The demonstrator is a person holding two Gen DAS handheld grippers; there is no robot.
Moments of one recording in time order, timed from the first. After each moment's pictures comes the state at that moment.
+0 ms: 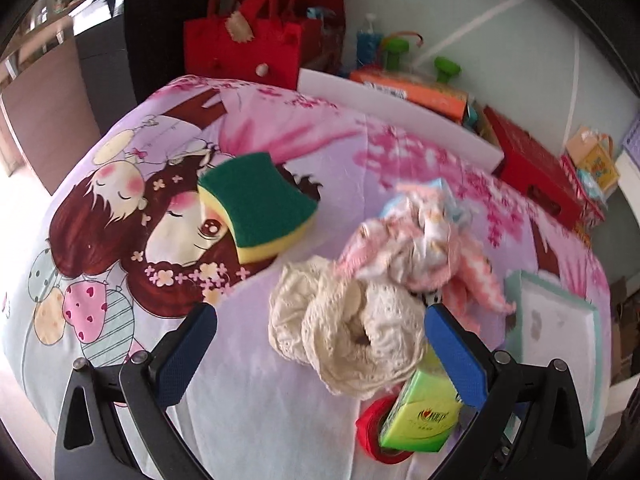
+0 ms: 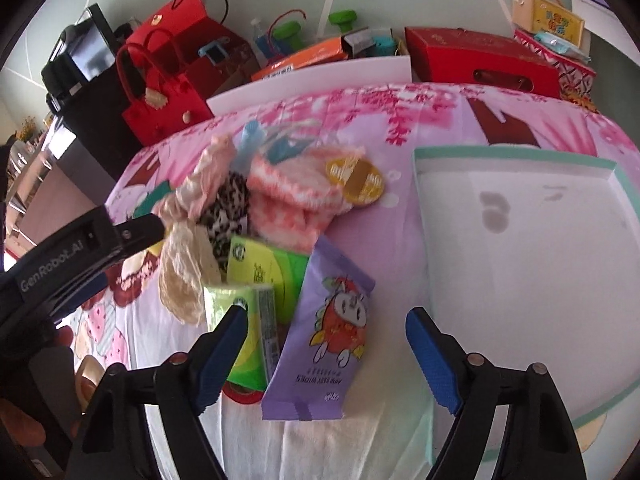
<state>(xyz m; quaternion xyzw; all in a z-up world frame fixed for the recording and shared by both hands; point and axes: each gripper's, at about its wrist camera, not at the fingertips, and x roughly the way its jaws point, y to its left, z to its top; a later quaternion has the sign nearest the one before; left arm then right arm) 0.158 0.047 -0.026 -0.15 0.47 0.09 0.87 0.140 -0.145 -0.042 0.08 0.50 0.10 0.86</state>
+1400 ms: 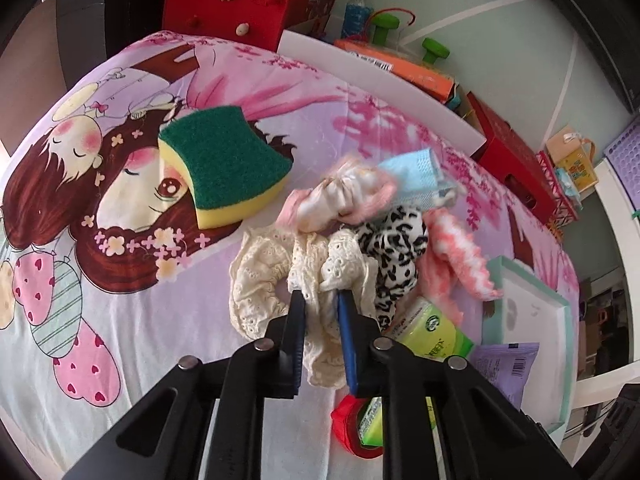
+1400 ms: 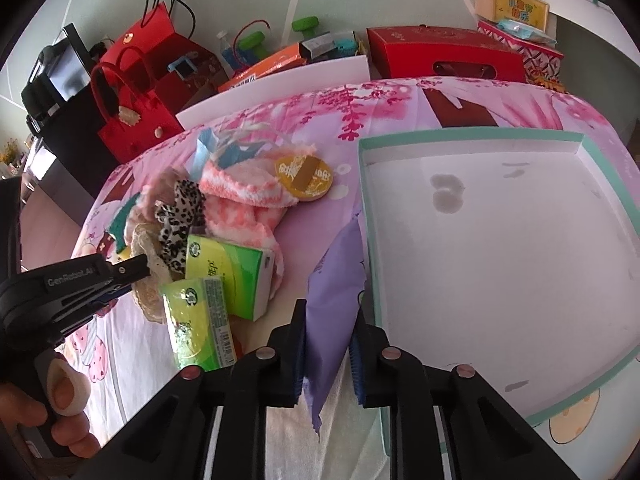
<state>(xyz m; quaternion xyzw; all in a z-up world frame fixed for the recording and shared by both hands) 0.166 0.051 -0.050 -0.21 0.50 0.03 0.84 0.128 -0.175 -0.045 0.09 0.48 0.05 0.87</state>
